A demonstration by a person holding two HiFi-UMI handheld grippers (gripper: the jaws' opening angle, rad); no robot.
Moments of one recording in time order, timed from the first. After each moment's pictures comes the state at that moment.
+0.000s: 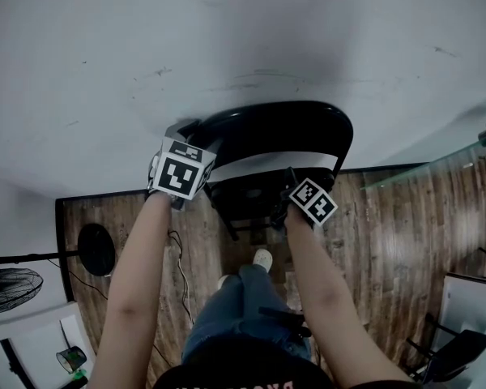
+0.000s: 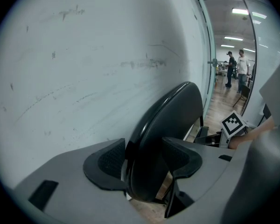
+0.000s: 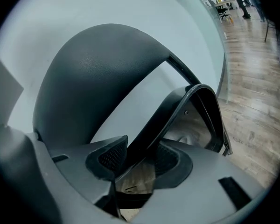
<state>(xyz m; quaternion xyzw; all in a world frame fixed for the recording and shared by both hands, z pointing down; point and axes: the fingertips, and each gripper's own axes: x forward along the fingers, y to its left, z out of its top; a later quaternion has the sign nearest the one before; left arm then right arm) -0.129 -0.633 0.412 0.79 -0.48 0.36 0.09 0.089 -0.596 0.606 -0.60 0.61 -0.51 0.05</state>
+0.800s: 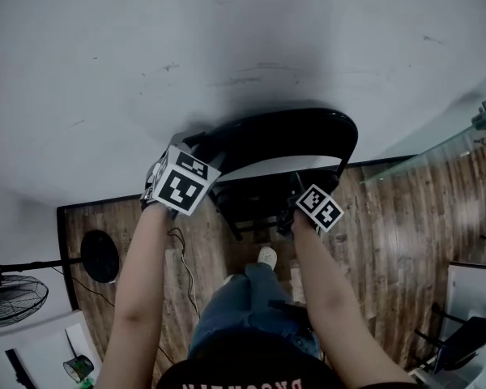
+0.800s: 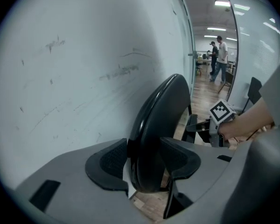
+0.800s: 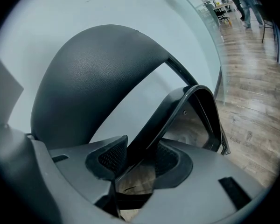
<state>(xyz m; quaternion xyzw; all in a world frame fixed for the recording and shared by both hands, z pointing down) -0.122 -0.581 0.403 0.81 -0.40 0.42 0.05 0.096 -0.556 0.597 -0.61 0.61 -0.50 0.06</state>
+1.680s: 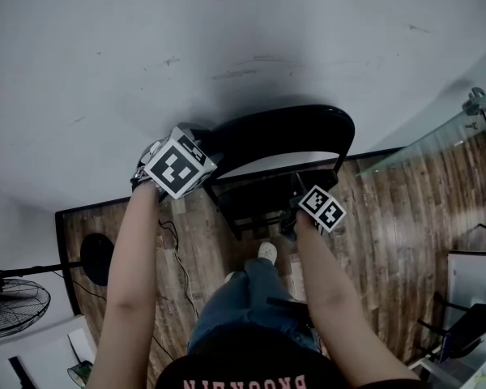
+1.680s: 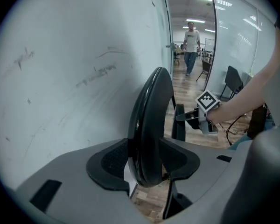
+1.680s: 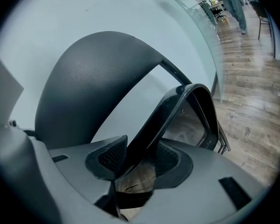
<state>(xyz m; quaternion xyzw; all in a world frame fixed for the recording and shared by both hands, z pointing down) -0.113 -0.557 0.398 0.83 -0.27 0.49 0.04 0.102 -0.522 0.593 -0.61 0.61 -0.50 0.08</state>
